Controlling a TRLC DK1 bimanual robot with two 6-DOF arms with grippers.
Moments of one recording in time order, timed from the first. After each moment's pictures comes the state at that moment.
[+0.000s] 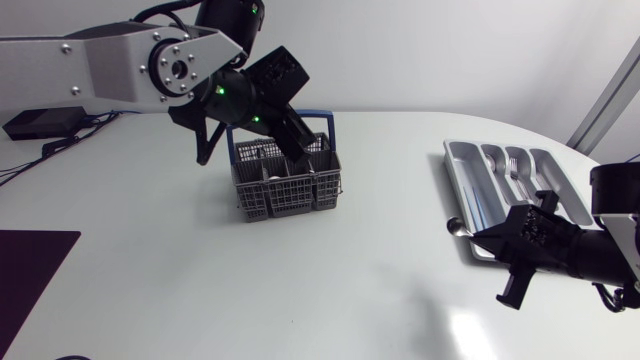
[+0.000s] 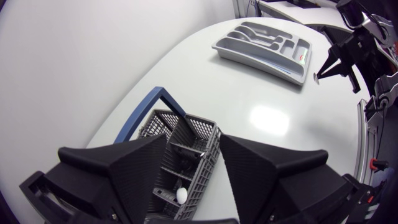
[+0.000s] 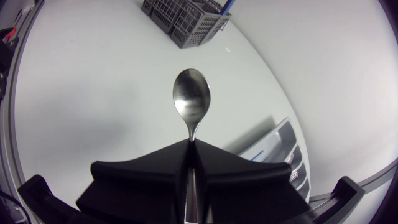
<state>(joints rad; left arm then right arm) -0.54 1.71 1.42 -0.41 0.12 0.50 -0.13 1.04 0.47 -0.30 -0.42 -1.10</state>
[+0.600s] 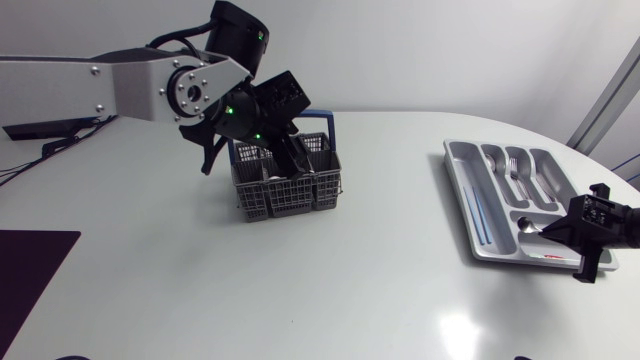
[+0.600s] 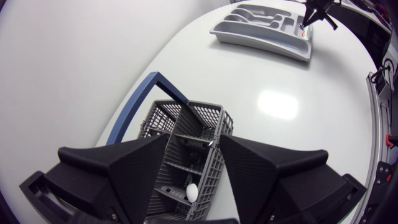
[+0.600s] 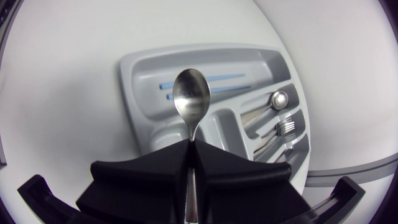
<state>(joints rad) -0.53 1.75 1.37 -0.35 0.08 0.63 -0.65 1.63 0.87 -0.43 -0.50 -1.71</state>
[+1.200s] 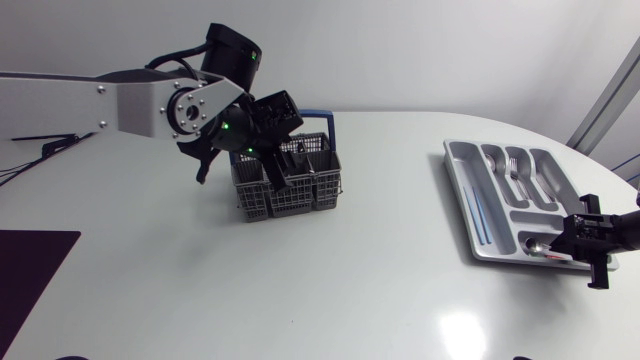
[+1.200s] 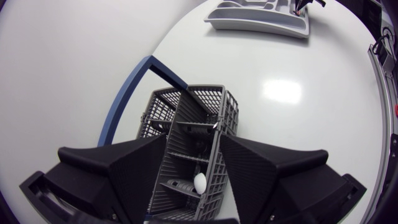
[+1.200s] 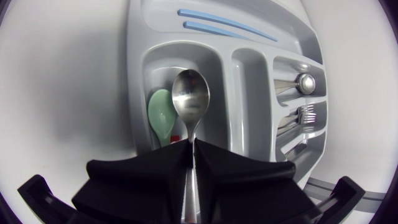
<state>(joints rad) -0.50 1.75 1.30 -0.29 0.08 0.75 -0.69 1.85 0.98 -0.40 -0.32 -1.98</state>
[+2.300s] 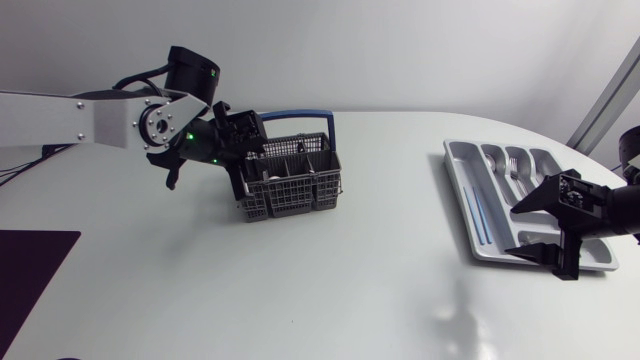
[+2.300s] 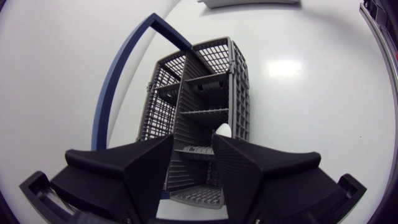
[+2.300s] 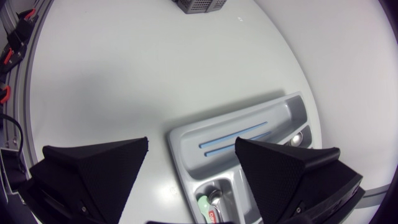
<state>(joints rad) -0.35 1.73 1.18 -0.23 0.17 0.99 -0.39 1.38 0.84 -0.69 -0.47 -1.50</state>
